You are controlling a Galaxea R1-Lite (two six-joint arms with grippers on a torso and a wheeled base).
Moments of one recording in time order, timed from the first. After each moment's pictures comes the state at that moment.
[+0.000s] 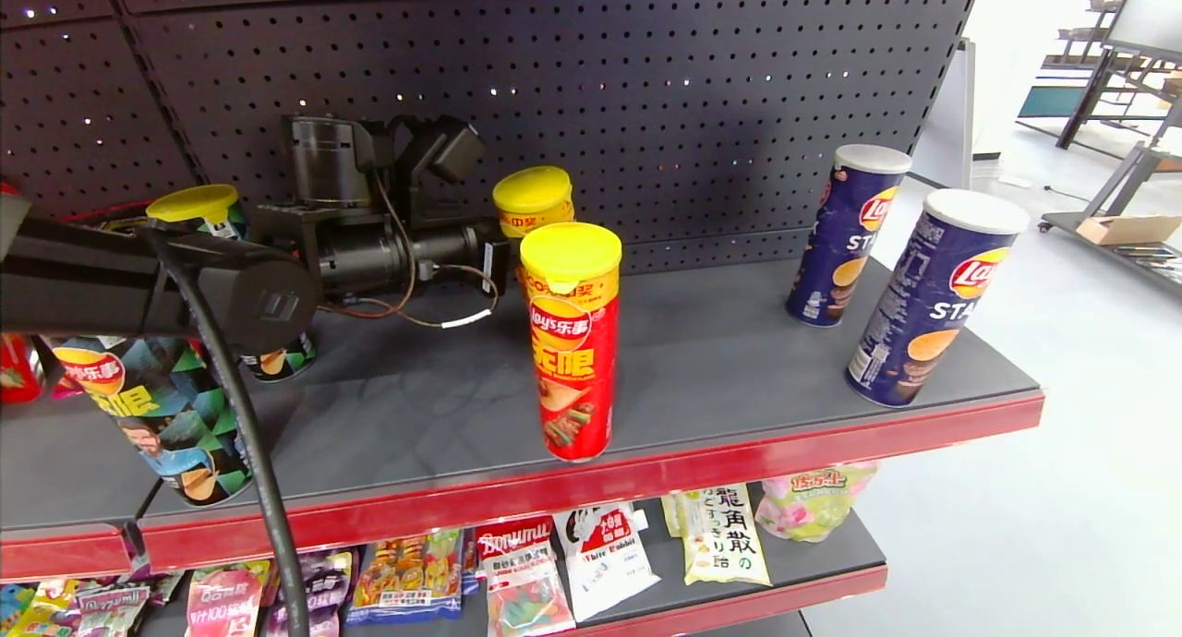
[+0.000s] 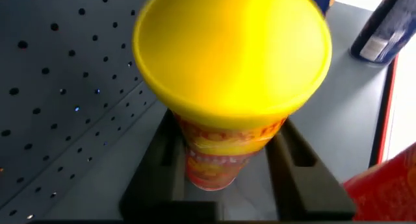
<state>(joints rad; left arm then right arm) -0.36 1.94 -1.28 -0.44 -0.46 0.16 0.00 0.00 0.00 0.00 0.04 0.01</state>
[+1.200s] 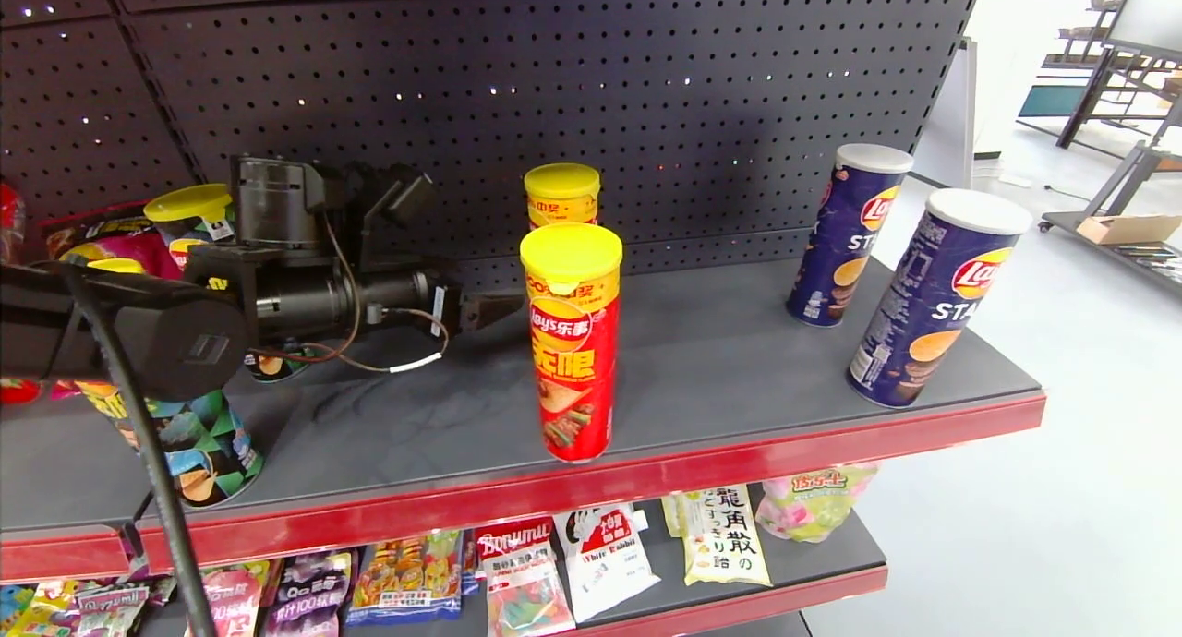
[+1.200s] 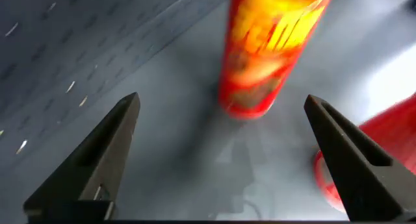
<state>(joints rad) -0.30 1.82 -1.06 -0.42 -0.37 0.16 0.00 0.00 0.00 0.00 0.04 0.01</state>
